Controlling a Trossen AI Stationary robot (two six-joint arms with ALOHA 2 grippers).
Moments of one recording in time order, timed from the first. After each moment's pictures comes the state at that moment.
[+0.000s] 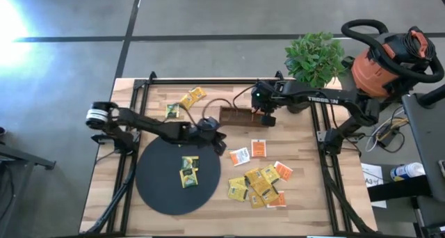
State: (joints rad) left arm -0.04 1.57 0.87 0.11 -0.33 -0.67; right arm -0.38 1.56 1.20 -0.88 0.18 -0.30
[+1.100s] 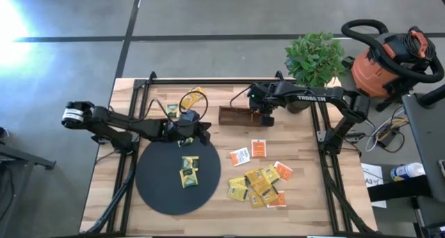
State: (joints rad) left arm -0.03 1.31 0.68 0.12 -0.49 -0.74; right arm -0.42 1.68 1.17 -0.80 0.23 -0.37
